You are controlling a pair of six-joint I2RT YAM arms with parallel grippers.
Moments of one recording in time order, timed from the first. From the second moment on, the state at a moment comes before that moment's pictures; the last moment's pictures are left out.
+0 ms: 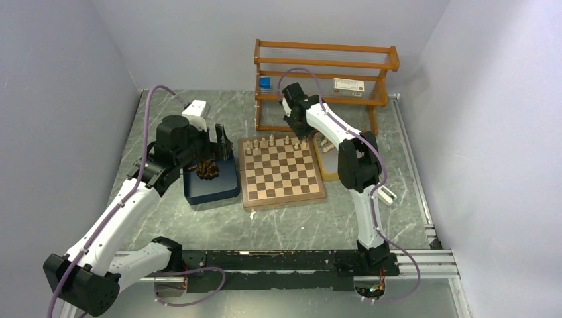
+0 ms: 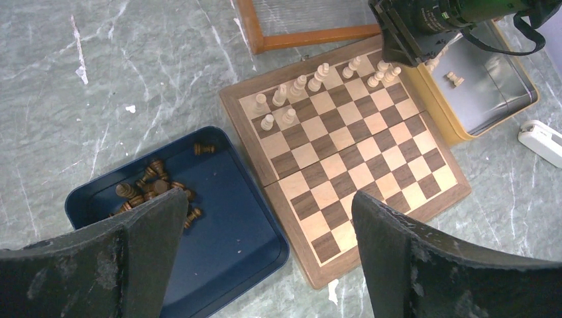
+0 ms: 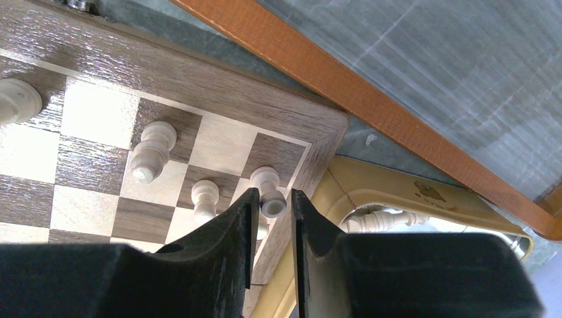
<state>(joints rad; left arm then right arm) -0.41 1.01 0.99 -0.41 0.02 -0.23 0.47 2.24 1.95 -0.87 0.19 -0.17</state>
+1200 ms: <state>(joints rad) -0.41 1.01 0.99 -0.41 0.02 -0.23 0.43 1.89 1.50 -0.54 -0.13 -0.87</state>
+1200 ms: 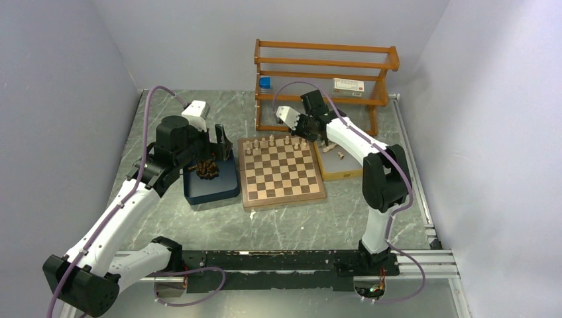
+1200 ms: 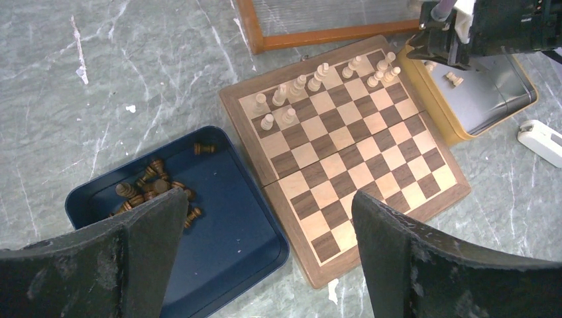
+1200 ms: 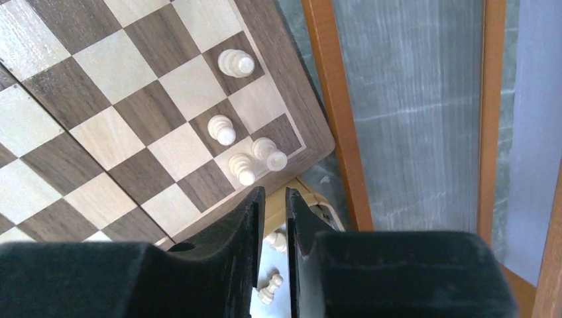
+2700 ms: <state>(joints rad) -0.41 1.01 0.99 -0.41 0.02 -0.23 0.43 1.93 1.39 -0.36 -0.10 -1.02</state>
